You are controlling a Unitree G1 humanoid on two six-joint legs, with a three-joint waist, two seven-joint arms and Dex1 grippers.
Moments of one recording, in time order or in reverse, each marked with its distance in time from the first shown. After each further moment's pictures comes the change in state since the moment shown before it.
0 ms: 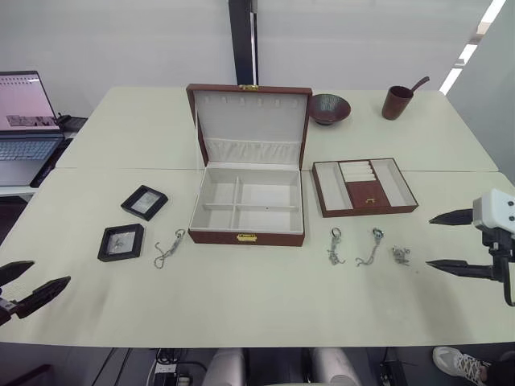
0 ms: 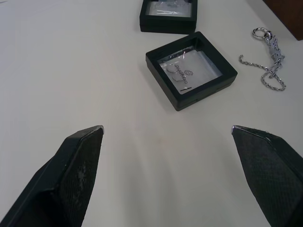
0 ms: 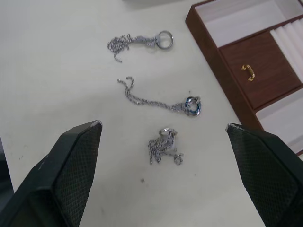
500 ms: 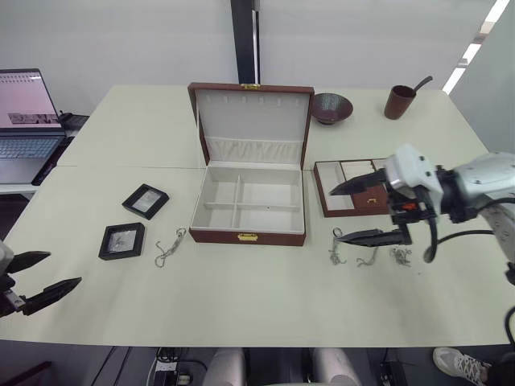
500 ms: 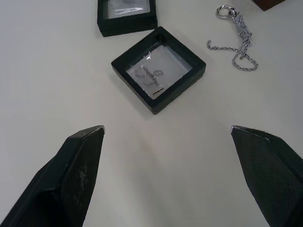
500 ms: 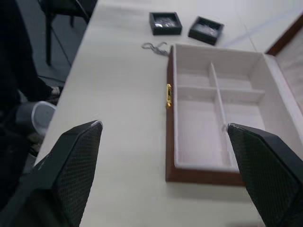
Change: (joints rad) left arm -0.058 0.106 -0.094 -0.007 0.065 -0.107 -0.092; right arm -0.703 0.361 0.525 -0.058 0.168 0.240 -0.034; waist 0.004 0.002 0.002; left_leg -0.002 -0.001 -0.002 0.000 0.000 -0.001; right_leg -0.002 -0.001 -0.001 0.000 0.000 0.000
